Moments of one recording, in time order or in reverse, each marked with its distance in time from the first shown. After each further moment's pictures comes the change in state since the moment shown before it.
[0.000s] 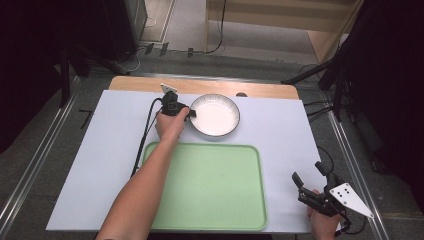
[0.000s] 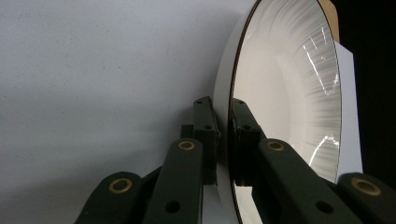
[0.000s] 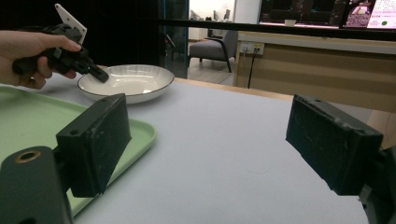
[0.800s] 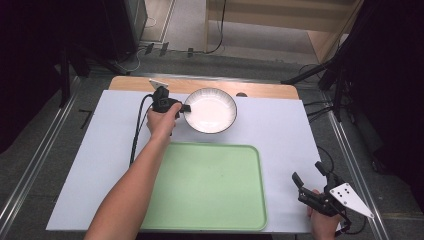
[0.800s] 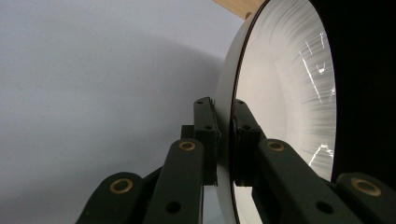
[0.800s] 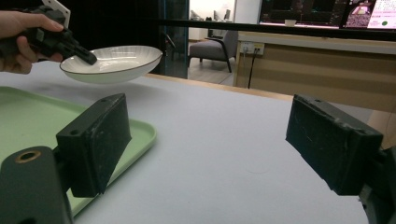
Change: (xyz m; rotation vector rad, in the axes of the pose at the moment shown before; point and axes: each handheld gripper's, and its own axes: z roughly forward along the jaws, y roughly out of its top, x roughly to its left) left arm -0.001 0.001 -0.042 -0.040 -0.079 0.002; right arm 0.000 0.000 0.000 0.000 0.001 0.000
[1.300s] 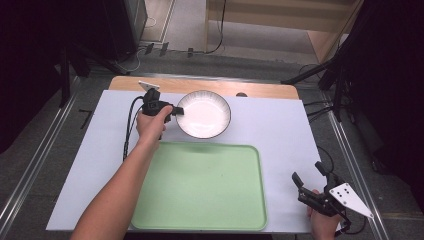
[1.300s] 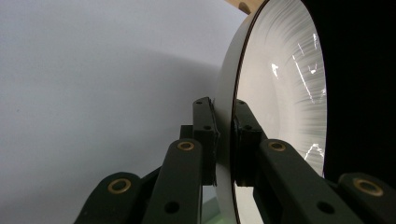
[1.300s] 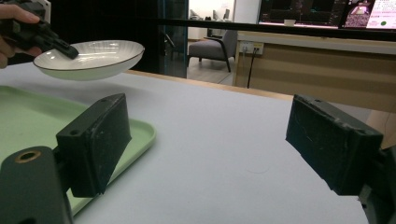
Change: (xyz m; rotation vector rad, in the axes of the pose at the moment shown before) left arm 0.008 -0.011 -0.030 0.026 -0.028 0.036; right arm 0.001 0.000 0.000 0.002 -0.004 0.000
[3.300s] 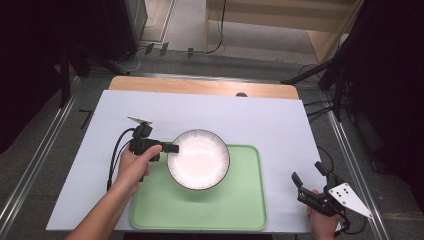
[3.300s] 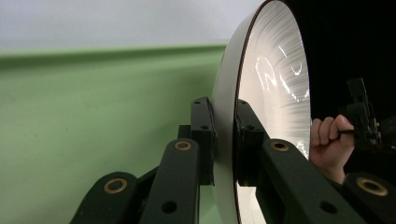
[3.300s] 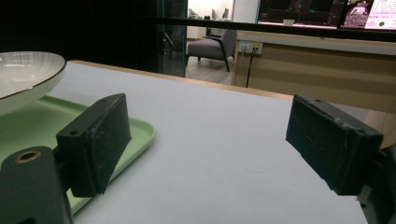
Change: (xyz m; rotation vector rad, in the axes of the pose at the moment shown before) left arm 0.003 -0.110 -0.043 0.154 -0.118 0.121; right arm 0.001 0.000 0.001 0.002 -0.005 -0.008
